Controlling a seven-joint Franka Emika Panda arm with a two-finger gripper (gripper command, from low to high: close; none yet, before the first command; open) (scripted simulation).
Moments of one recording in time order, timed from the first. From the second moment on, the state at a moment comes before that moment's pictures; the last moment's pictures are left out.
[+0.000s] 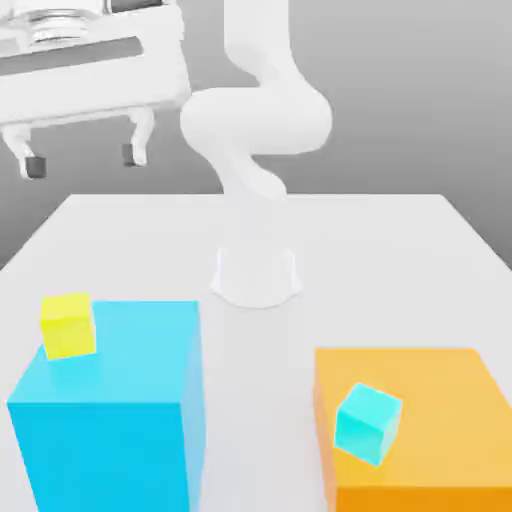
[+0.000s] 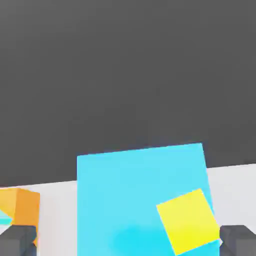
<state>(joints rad) 0.00 -0.36 -0.51 -2.48 0.18 2.30 0.31</state>
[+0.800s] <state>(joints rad) 0.29 0.08 -0.60 -2.86 0.30 2.75 0.46</state>
